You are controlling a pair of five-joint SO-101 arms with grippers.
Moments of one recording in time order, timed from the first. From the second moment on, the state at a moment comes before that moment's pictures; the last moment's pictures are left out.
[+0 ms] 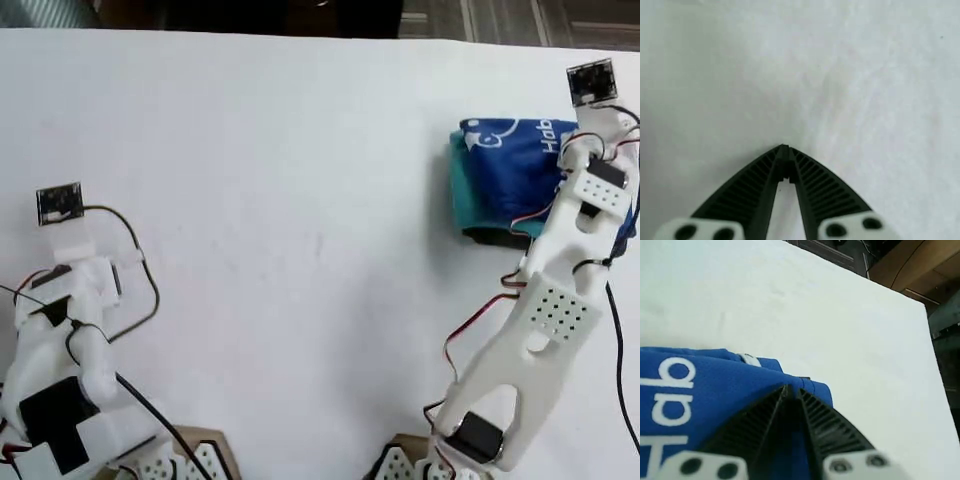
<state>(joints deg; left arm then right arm) -37.0 -10.6 56.4 30.5 -10.2 27.3 55.7 -46.8 30.2 39.7</state>
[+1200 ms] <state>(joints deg) -52.8 -15.0 49.8 31.6 -10.4 22.9 4.4 -68.2 100.2 20.6</state>
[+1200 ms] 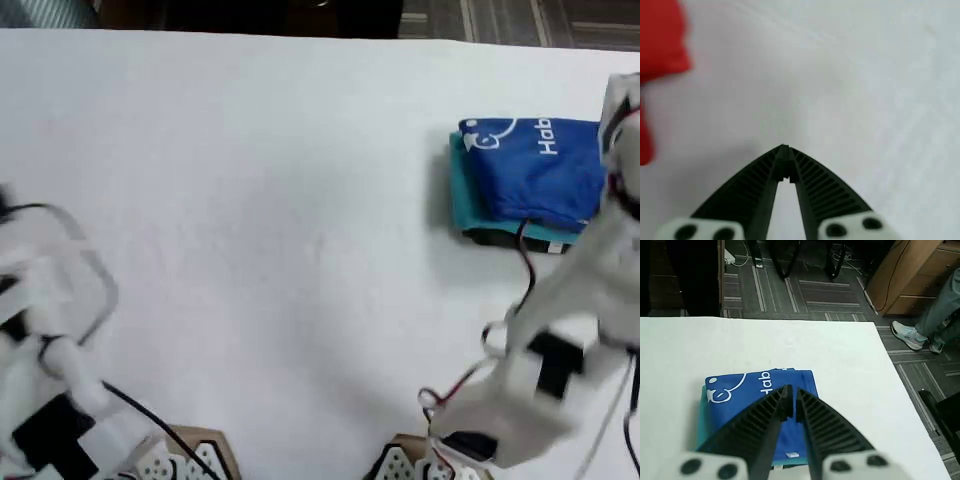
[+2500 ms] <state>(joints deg) -73.8 65.0 -80.7 100.8 -24.9 14.2 -66.9 30.9 89.6 32.0</state>
